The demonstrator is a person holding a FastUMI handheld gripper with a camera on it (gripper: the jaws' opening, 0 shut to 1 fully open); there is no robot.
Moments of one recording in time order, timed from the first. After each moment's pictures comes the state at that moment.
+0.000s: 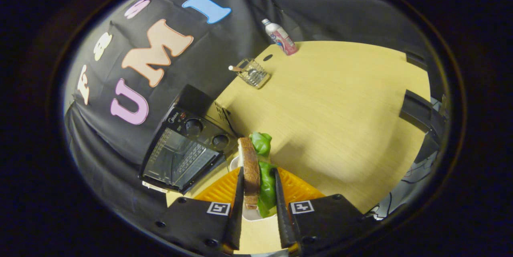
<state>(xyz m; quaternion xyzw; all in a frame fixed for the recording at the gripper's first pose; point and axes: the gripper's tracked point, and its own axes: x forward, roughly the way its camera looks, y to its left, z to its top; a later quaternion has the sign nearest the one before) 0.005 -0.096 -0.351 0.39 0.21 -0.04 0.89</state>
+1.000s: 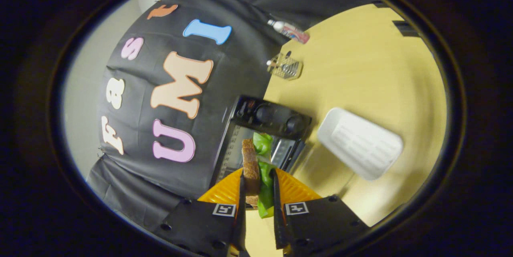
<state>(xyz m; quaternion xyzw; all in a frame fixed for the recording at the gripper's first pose) 0.041 0.064 -0.278 0.58 0.09 0.01 0.81</state>
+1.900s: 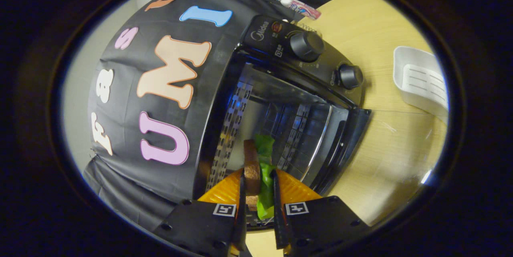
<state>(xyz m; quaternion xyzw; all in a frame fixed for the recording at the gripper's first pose) 0.167 0.140 -0.298 0.58 0.08 -0.02 0.81</state>
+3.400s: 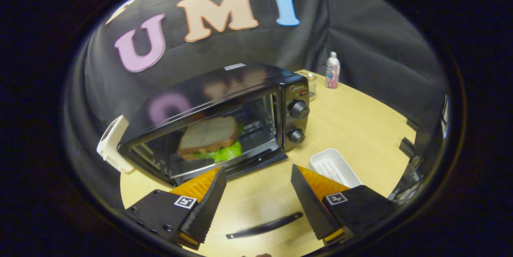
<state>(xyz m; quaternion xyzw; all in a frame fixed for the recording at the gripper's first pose) 0.041 0.098 -0.304 0.11 0.21 -0.13 0.96</state>
